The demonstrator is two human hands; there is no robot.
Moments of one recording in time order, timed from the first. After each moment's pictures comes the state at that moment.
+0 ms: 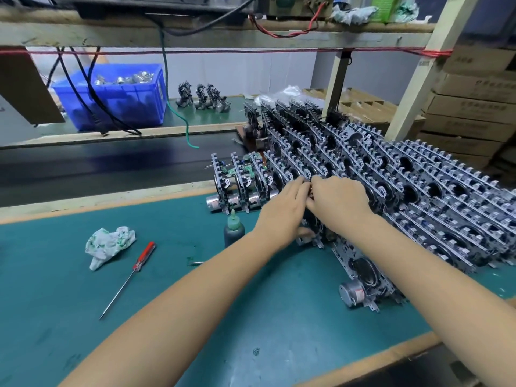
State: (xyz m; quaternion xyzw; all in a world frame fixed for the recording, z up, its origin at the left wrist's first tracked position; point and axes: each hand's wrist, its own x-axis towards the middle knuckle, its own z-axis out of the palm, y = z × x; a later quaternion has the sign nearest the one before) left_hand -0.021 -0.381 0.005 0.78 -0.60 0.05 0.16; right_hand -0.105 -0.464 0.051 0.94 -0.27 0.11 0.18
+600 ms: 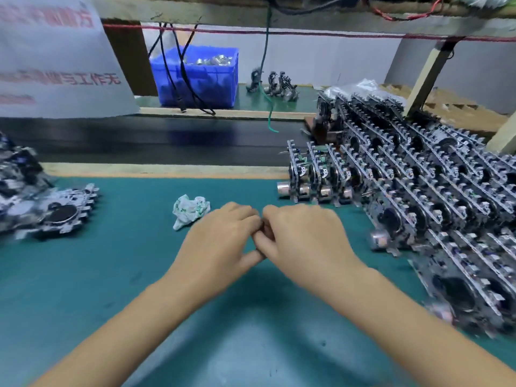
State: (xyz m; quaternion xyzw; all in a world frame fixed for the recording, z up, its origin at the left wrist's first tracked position) left_hand -0.020 -0.161 0.041 0.86 -0.47 0.09 0.19; right_hand -0.081 -0.287 0.064 0.99 -0.02 0.12 0.01
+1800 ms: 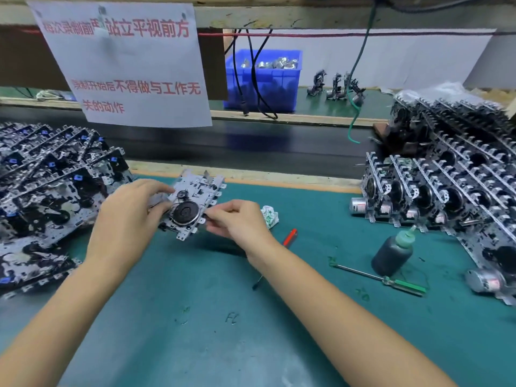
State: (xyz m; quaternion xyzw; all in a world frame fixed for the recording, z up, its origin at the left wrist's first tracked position) left_hand 0.090 0.003 0.035 0.94 -0.18 0.23 0.20; right_hand 0.070 -0.162 0.007 0.62 -0.12 -0.04 -0.78
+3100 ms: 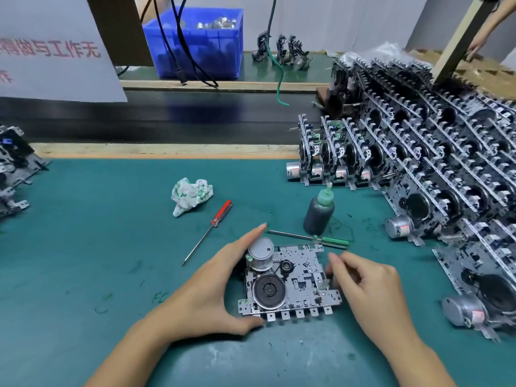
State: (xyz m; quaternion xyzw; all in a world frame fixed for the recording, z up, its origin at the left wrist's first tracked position) left_hand -0.016 -0.127 -0.046 0.78 -0.44 -0.18 0.41; right_hand -0.135 -0.348 -0.052 0.90 -0.18 0.21 -0.33
